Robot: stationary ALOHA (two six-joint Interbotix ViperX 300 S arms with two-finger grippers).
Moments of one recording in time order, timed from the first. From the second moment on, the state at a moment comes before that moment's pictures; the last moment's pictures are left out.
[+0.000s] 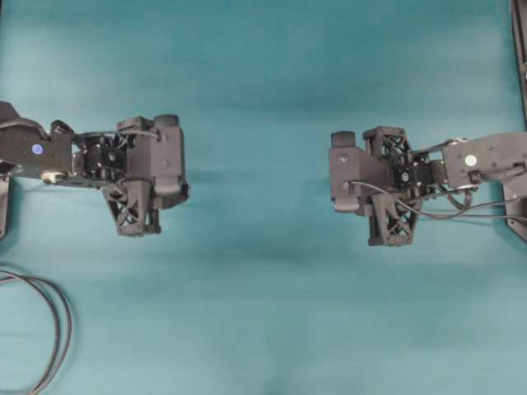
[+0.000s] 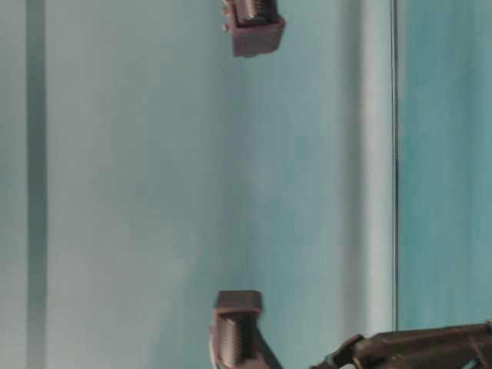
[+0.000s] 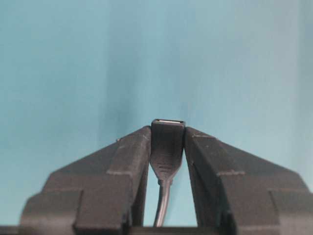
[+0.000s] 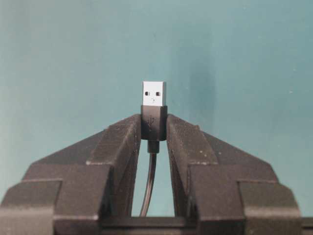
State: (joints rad) left arm 0.06 -0.08 0.84 -0.06 0.21 0.04; right arm 0.03 -0.13 0.86 -0.12 0.35 0.13
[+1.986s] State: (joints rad) left arm 0.66 0.29 0.40 -1.26 1.31 0.85; right arm 0.31 -0.15 0.90 -1.36 1.01 0.94
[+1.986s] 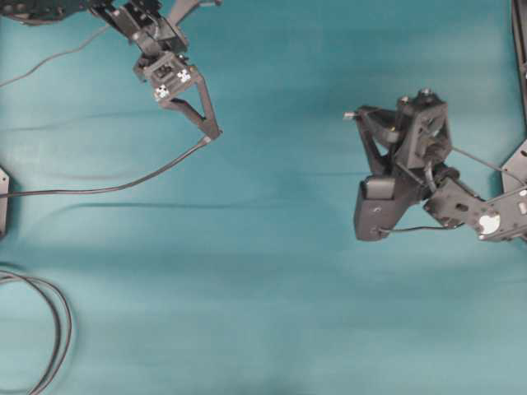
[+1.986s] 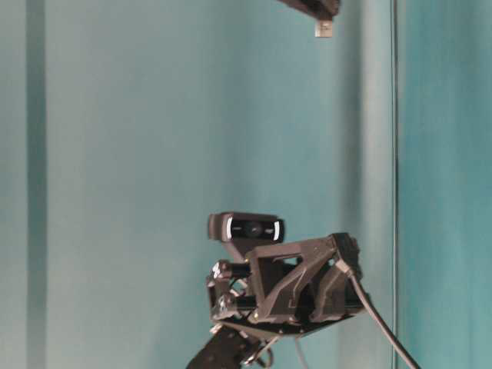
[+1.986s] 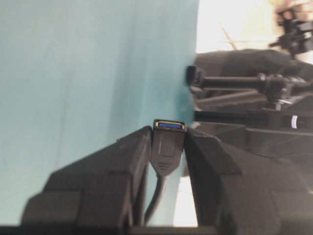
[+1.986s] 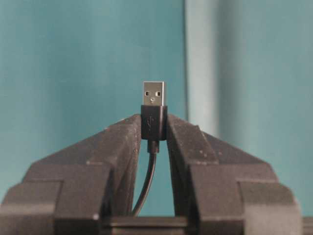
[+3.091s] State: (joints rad) left arm 0.56 0.50 0.17 -1.43 1.45 0.85; right arm 0.31 -0.09 0.85 -1.63 1.00 0.82
